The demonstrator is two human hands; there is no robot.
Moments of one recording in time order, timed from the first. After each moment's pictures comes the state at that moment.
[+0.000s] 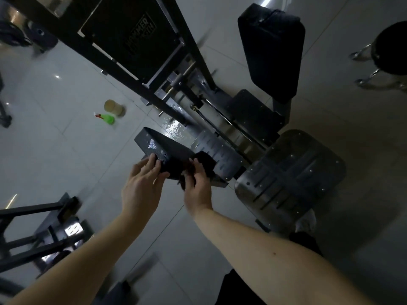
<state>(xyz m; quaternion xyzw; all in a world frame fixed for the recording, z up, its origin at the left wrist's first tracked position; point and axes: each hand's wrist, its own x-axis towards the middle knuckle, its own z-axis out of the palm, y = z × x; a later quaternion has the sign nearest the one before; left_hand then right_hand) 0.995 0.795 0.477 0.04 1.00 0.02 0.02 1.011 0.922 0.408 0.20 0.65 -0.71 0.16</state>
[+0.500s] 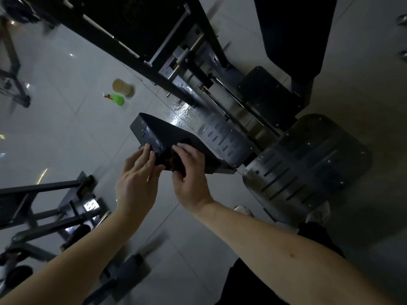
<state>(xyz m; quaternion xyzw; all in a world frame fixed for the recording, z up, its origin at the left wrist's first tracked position) 0.999 0.806 0.474 0.02 1.00 0.00 0.00 0.995 0.933 0.395 0.01 0.70 -0.72 0.07</state>
